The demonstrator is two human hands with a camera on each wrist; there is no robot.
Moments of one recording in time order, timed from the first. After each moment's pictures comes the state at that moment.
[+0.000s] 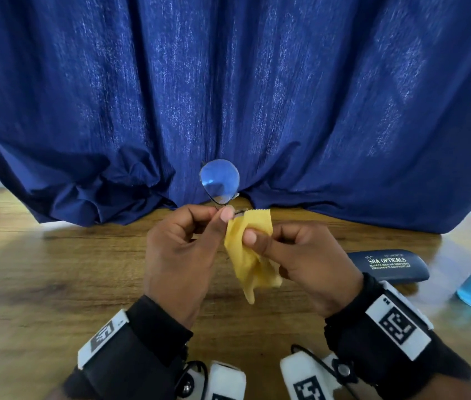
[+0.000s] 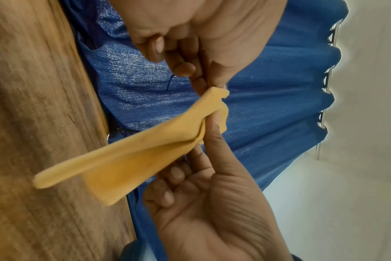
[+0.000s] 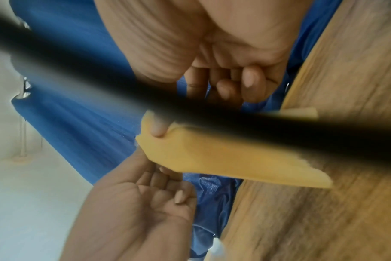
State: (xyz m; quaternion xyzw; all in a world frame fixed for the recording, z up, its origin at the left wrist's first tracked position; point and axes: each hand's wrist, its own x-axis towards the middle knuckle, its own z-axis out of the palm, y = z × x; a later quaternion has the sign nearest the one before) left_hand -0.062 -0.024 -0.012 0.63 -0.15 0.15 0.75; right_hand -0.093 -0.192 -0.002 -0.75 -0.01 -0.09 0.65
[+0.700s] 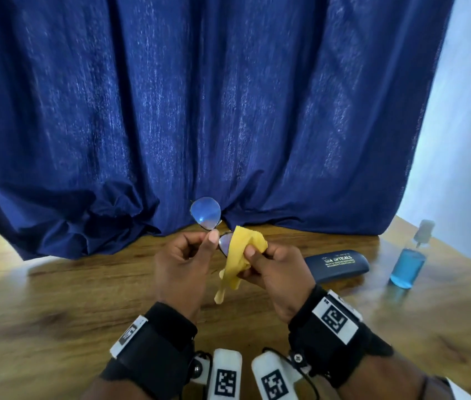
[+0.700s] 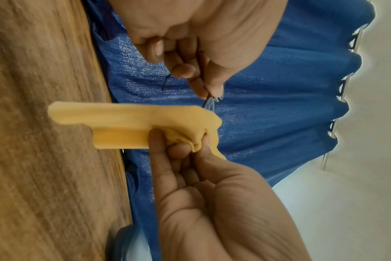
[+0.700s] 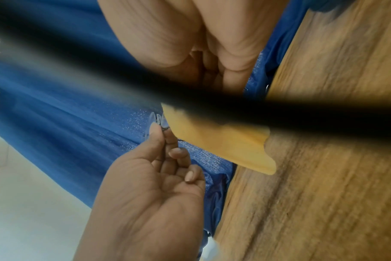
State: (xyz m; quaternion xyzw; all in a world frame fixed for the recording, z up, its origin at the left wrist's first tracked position) left_hand -0.063 -0.026 -0.015 0.62 -0.12 0.11 0.77; right_hand -0.113 -0.165 -0.008 -0.69 0.10 -0.17 0.70
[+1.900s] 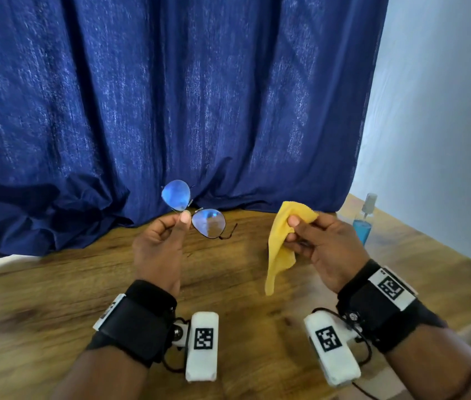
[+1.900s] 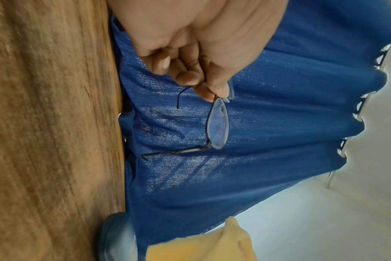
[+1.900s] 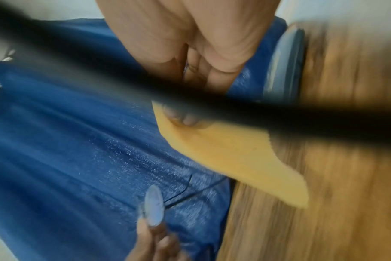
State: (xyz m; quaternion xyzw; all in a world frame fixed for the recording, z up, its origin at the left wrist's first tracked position) left_hand -0.065 -0.029 -0.011 0.56 -0.11 0.05 0.82; right_hand -0.192 -0.235 0.018 -0.58 0.13 -0.27 0.76
